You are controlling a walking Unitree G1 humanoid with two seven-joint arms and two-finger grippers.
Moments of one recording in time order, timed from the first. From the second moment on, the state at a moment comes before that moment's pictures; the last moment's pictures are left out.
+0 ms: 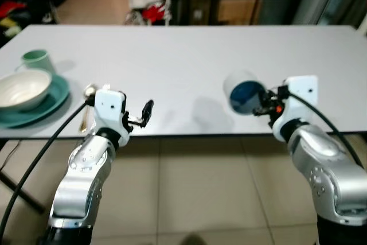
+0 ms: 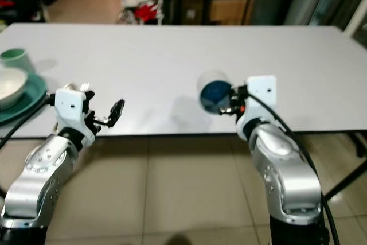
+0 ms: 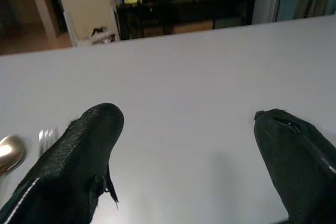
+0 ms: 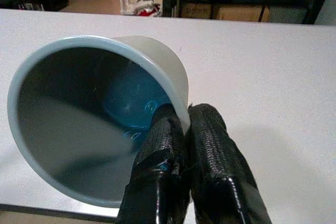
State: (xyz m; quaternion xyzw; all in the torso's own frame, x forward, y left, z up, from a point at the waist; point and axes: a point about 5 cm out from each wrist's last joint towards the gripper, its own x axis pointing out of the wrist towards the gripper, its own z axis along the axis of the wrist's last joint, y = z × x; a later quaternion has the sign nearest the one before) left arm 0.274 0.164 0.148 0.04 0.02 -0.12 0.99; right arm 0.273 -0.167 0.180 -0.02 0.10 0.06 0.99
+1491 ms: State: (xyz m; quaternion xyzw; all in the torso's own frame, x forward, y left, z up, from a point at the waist) left arm 0.273 0.157 0.149 0.03 0.02 -0.14 0.99; right arm 0.278 -0.176 0.176 -0.03 0.10 0.04 0.99
